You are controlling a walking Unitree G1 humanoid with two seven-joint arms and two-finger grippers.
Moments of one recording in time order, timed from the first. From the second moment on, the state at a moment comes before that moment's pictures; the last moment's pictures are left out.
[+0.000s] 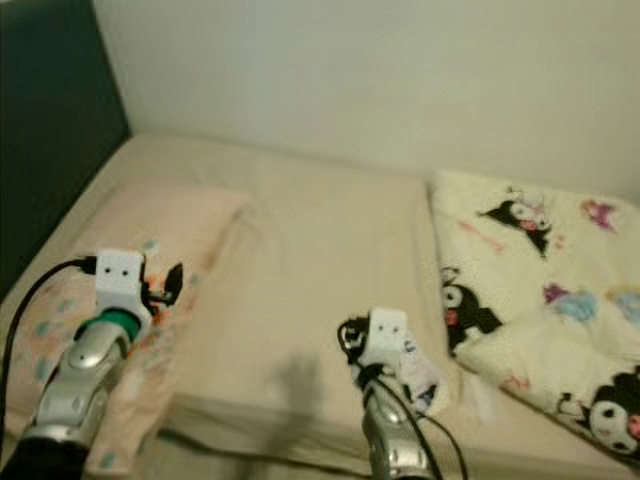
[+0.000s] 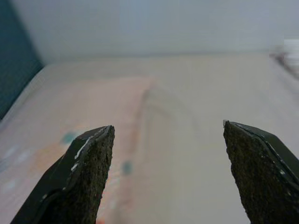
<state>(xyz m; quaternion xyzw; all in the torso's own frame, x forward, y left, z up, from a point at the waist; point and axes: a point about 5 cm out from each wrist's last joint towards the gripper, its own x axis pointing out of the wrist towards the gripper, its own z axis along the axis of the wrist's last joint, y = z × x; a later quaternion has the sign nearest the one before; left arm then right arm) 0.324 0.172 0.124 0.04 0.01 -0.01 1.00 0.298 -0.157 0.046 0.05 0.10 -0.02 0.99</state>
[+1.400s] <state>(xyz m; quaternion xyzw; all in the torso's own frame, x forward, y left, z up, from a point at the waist) 0.312 0.176 0.093 0.10 0.09 -0.03 0.99 0.293 -0.158 0.036 0.04 0.13 -0.03 0.99</state>
